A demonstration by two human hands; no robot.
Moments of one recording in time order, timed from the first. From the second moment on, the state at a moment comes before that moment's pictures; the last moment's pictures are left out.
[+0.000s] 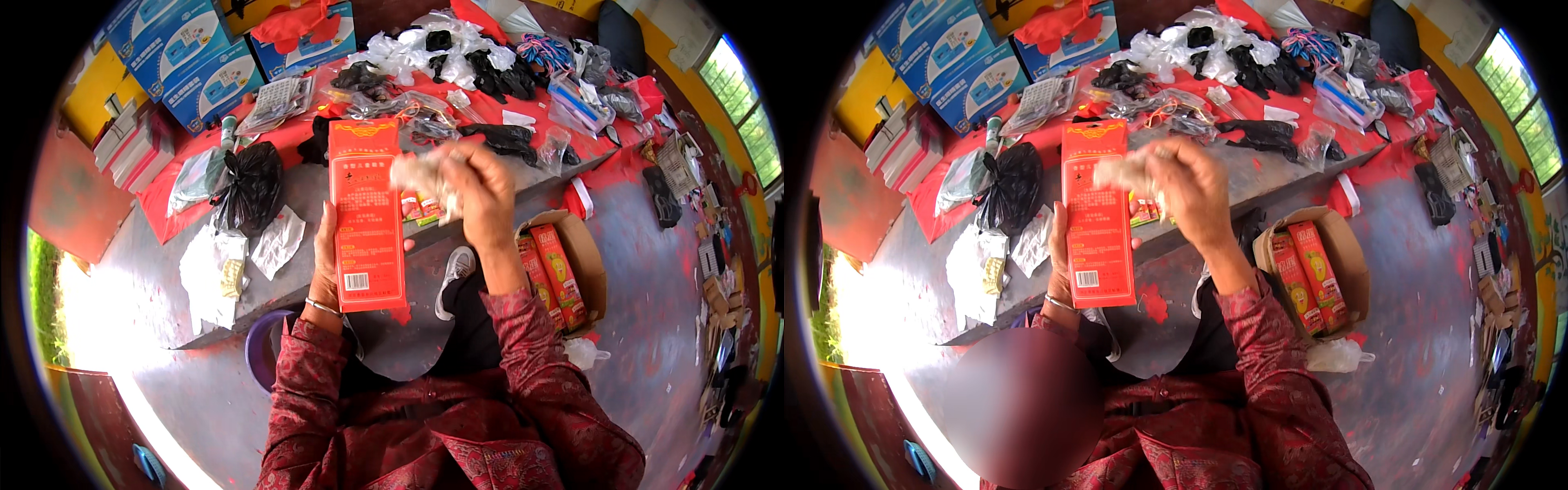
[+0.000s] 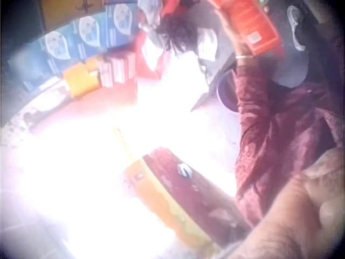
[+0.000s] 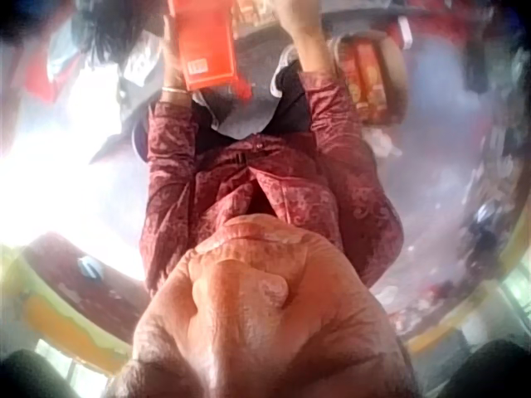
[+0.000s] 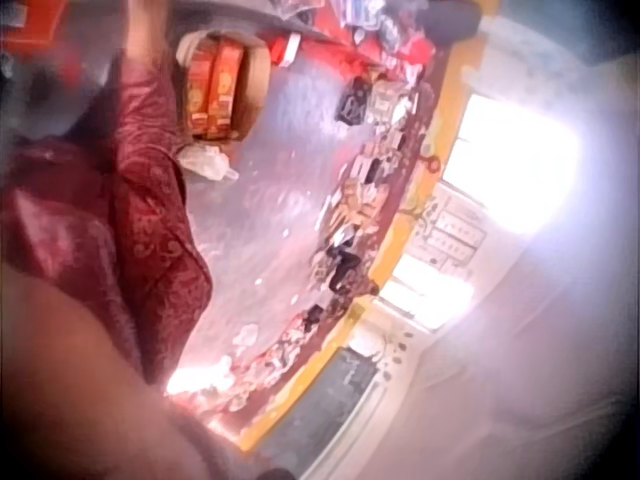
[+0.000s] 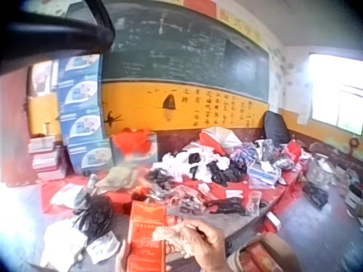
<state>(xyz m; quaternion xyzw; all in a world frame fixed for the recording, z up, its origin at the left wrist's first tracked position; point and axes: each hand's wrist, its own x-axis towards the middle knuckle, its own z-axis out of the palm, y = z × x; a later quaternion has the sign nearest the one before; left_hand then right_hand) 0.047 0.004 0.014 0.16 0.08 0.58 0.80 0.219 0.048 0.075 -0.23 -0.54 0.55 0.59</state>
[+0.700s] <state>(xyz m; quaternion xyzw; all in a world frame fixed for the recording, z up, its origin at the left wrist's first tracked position) 0.035 0.005 -0.016 0.18 0.11 0.60 0.78 0.198 0.012 0.021 -0.18 -0.84 0.38 0.35</state>
